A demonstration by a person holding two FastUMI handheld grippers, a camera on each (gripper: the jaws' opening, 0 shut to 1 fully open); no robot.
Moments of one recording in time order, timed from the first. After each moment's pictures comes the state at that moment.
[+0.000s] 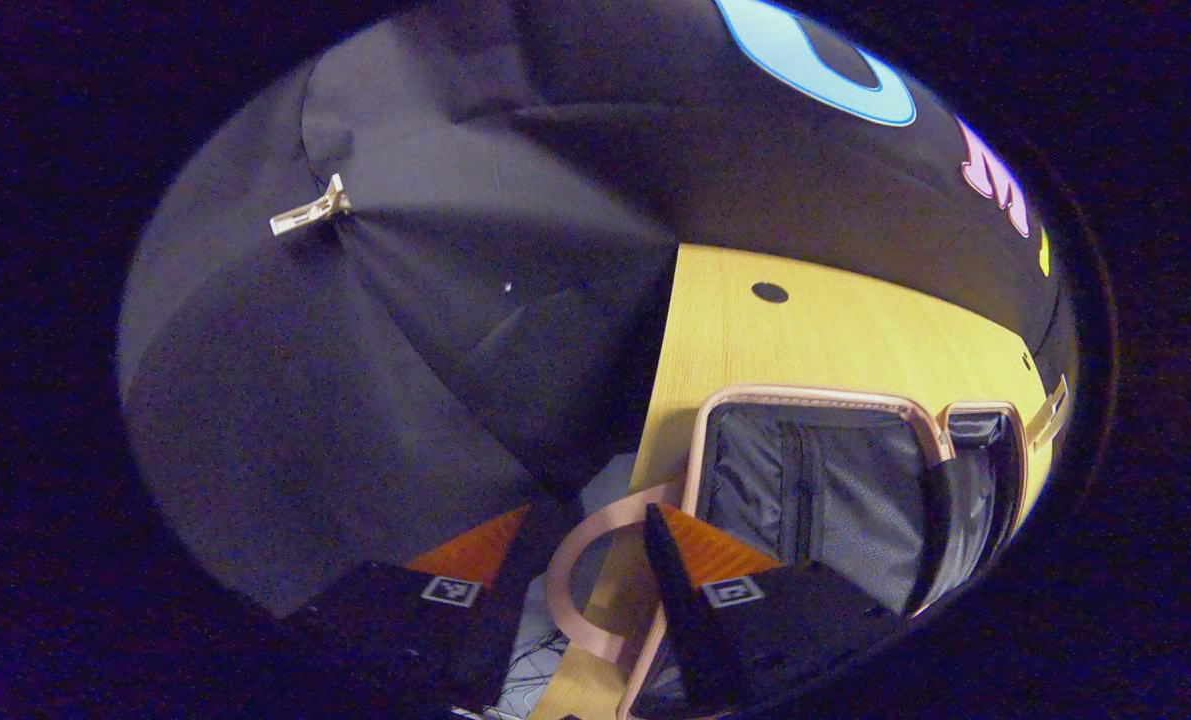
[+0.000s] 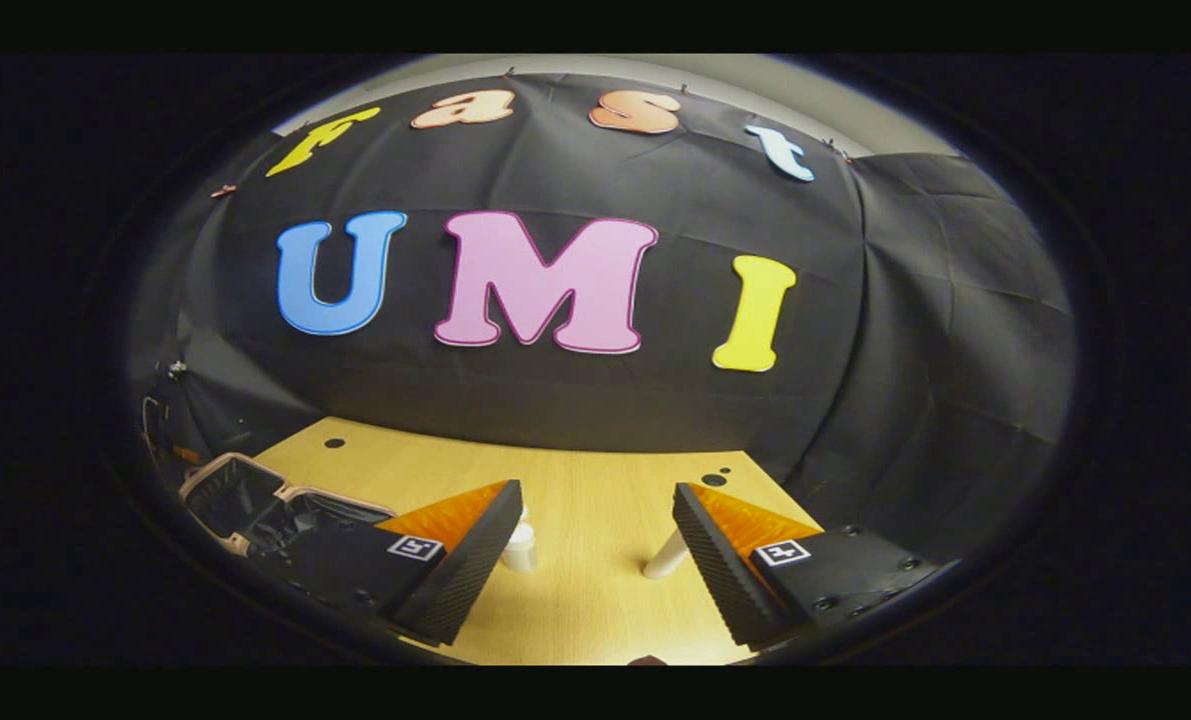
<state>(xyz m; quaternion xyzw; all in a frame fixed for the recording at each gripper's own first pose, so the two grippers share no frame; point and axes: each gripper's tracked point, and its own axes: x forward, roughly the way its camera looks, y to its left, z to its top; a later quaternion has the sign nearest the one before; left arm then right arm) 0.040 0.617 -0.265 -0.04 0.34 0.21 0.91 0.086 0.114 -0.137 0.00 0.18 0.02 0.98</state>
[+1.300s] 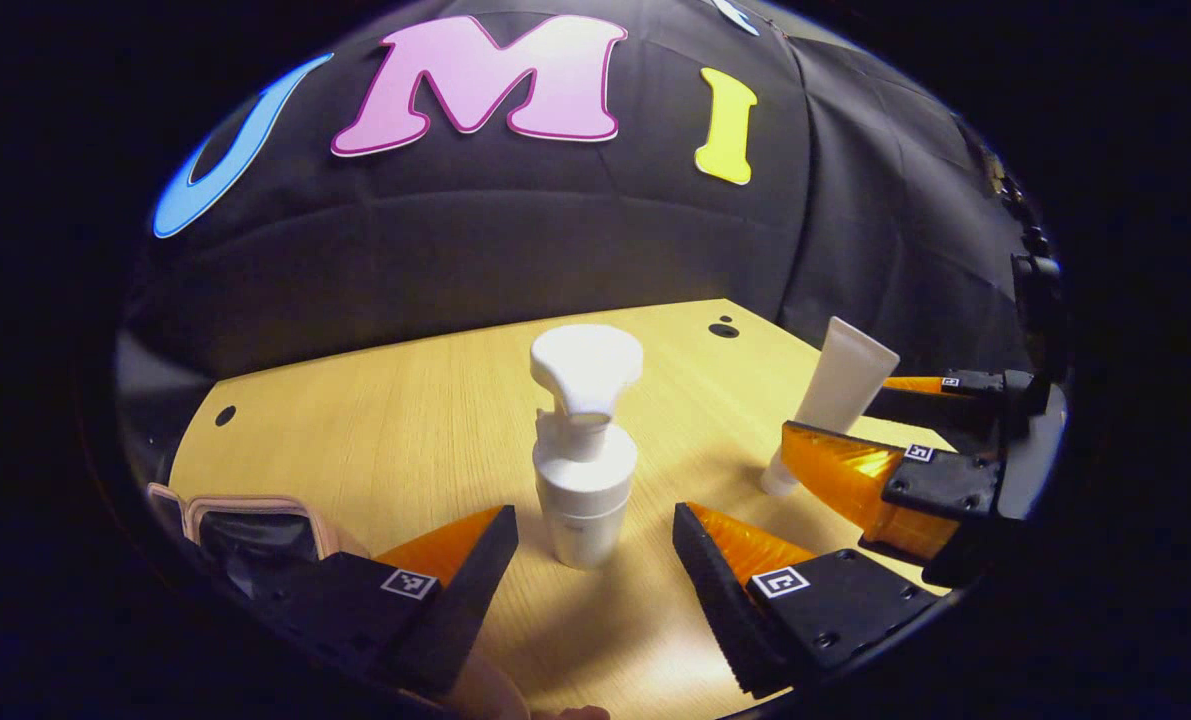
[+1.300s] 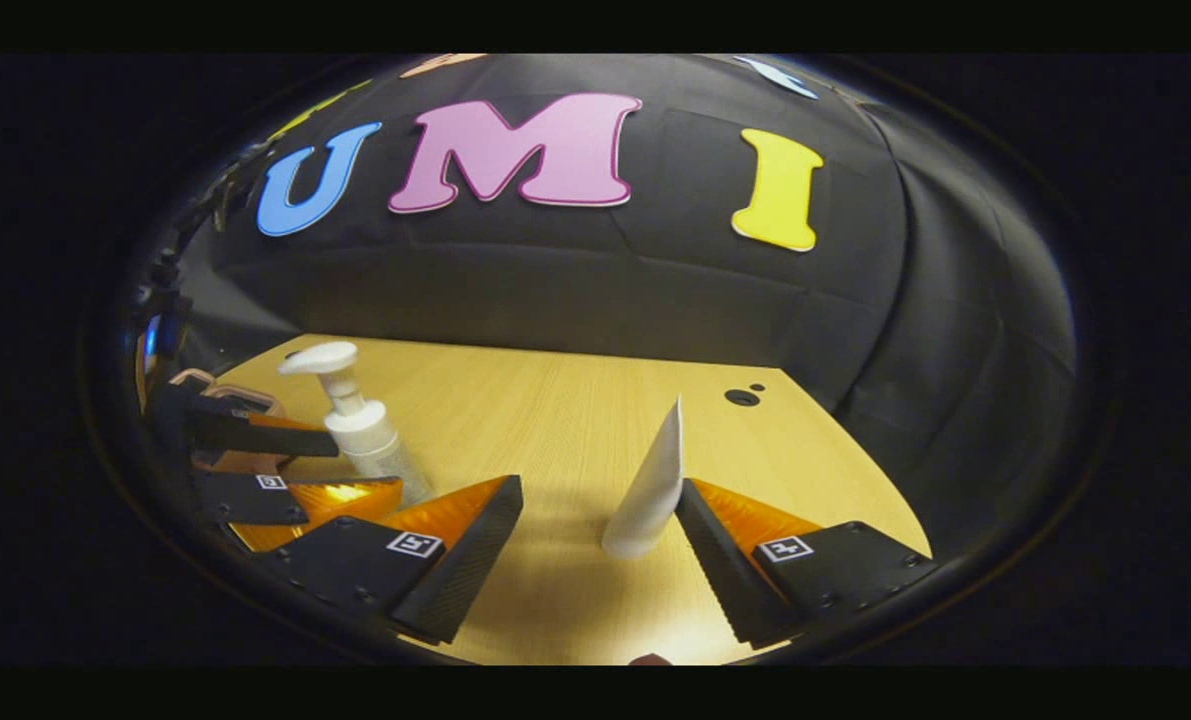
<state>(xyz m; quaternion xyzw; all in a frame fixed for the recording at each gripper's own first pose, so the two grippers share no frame) 0.241 -0.024 -0.305 0.02 0.26 -0.09 0.96 0.149 0.059 -0.372 0.00 0.28 0.07 0.96</state>
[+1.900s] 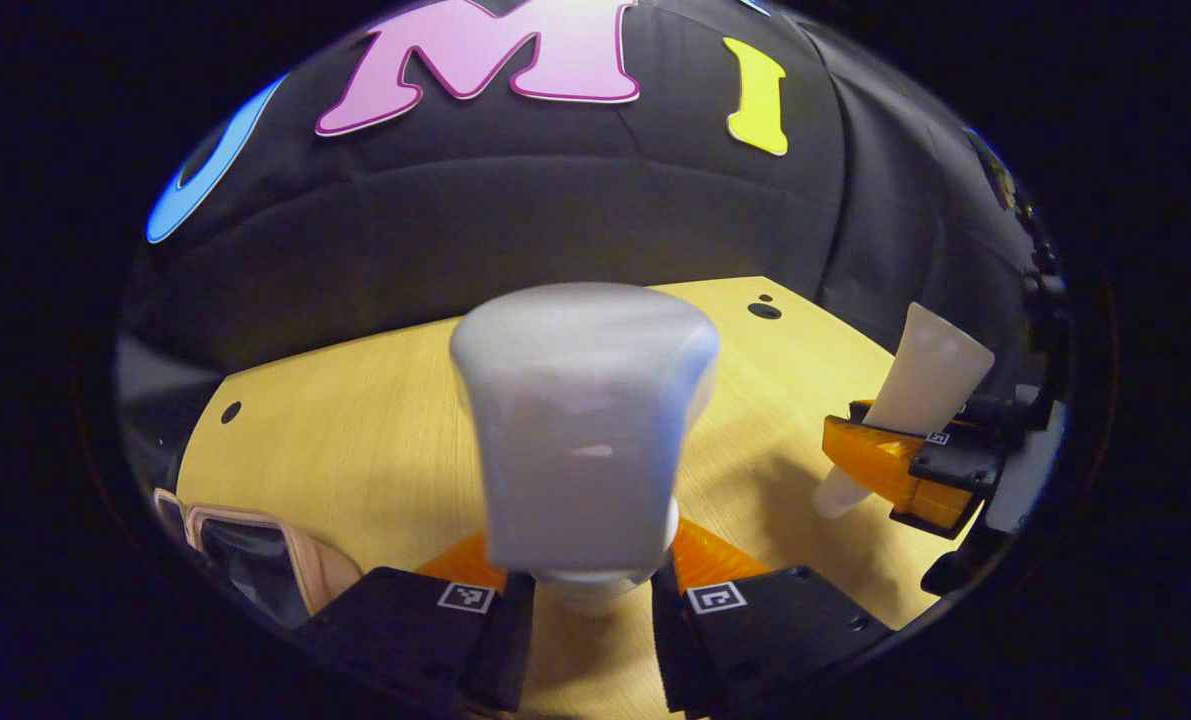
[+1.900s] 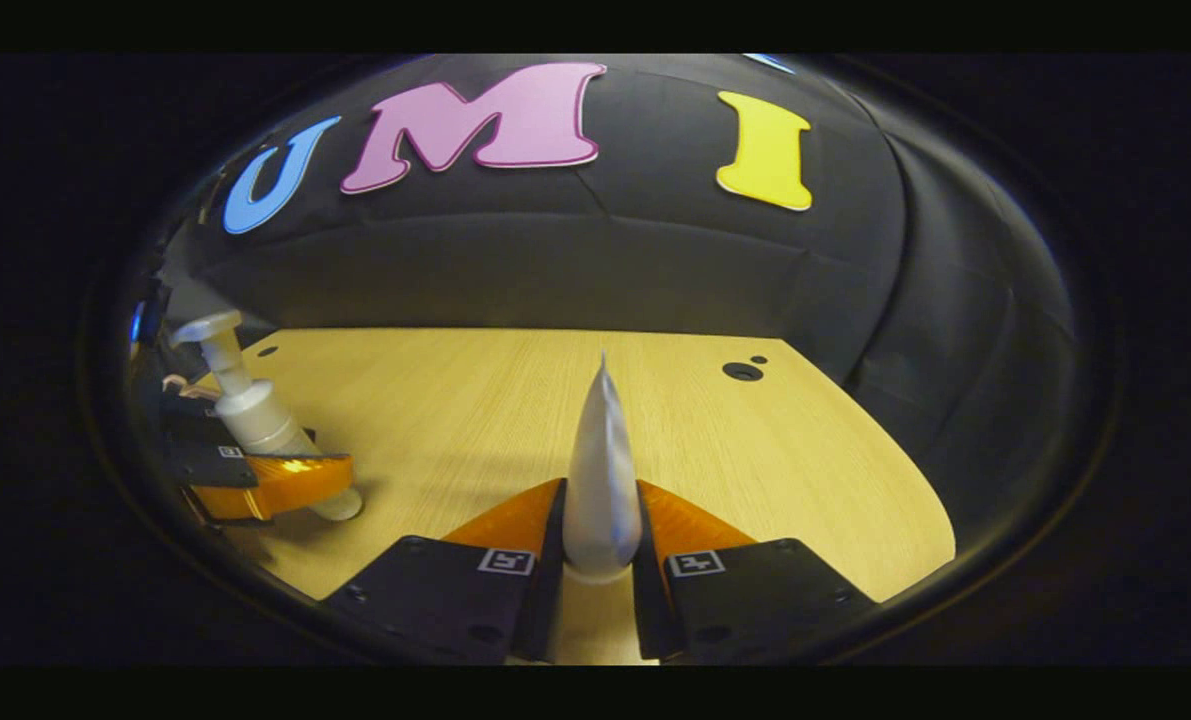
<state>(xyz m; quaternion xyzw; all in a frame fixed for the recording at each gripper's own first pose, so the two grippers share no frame) 0.256 -0.017 -0.301 0.01 0.30 -0.07 0.95 0.170 0.040 -0.392 0.03 0.30 0.05 0.95</state>
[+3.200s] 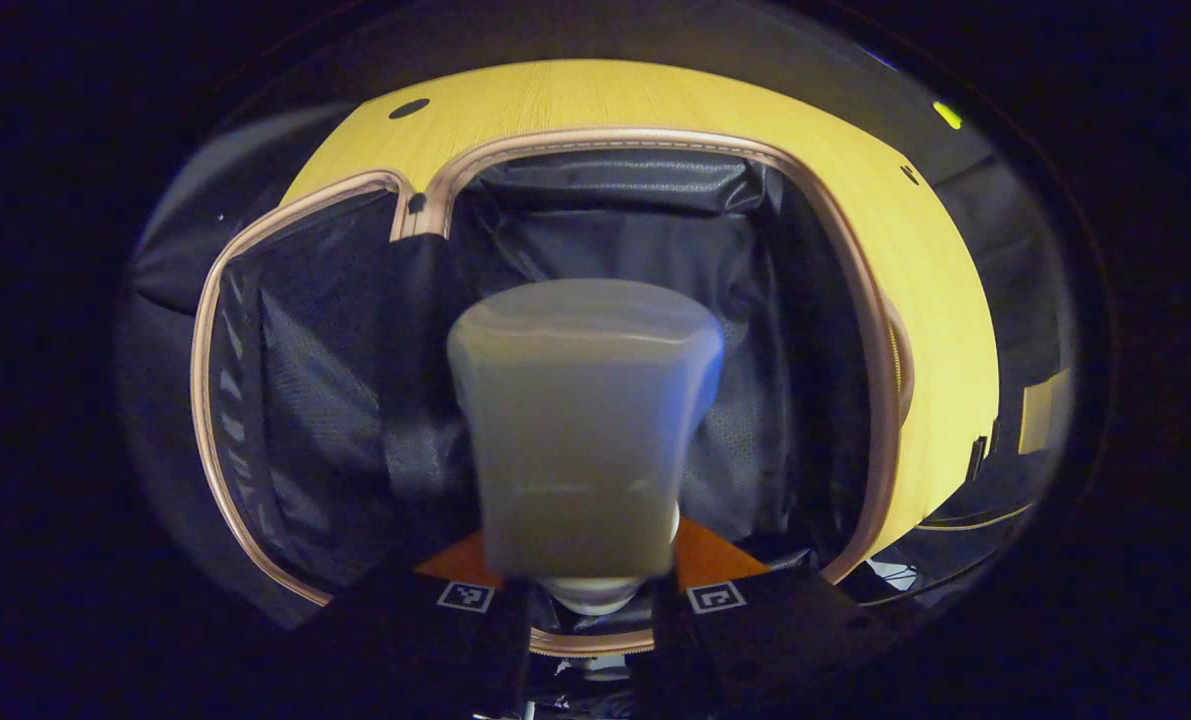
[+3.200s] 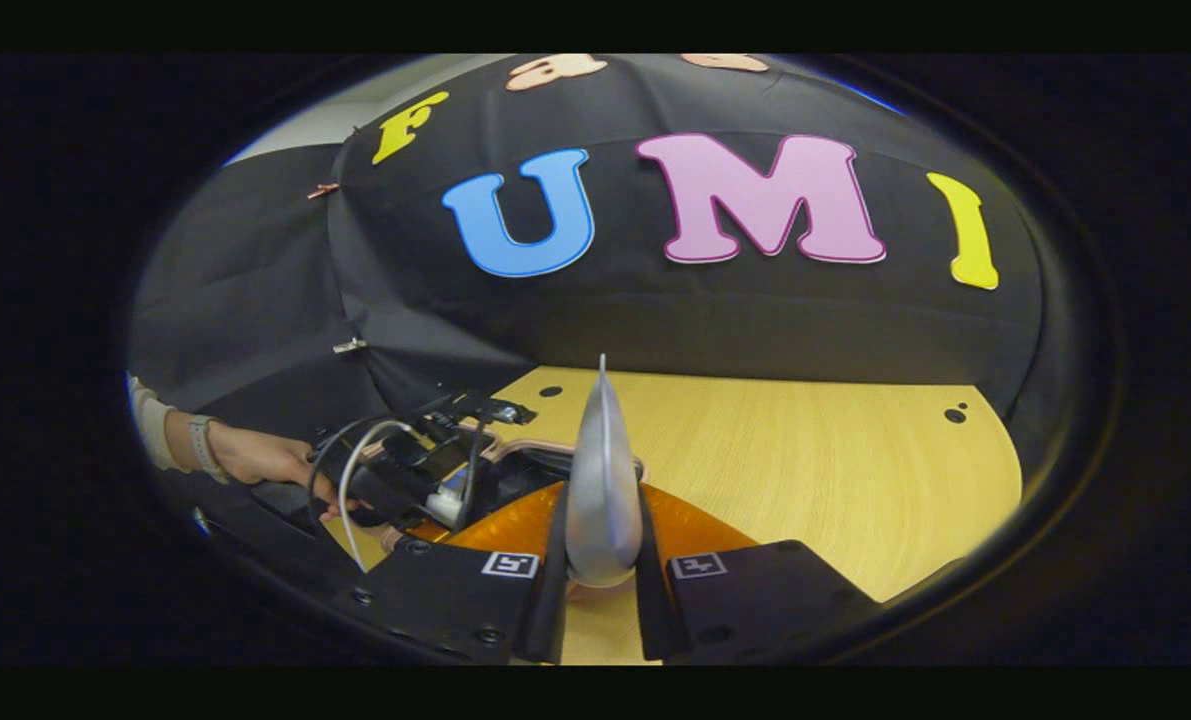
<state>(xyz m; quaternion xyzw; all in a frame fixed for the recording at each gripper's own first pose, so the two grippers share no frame) 0.005 0.255 -0.372 -0.07 0.67 0.01 0.74 0.023 0.324 -0.202 0.09 0.28 0.29 0.91</state>
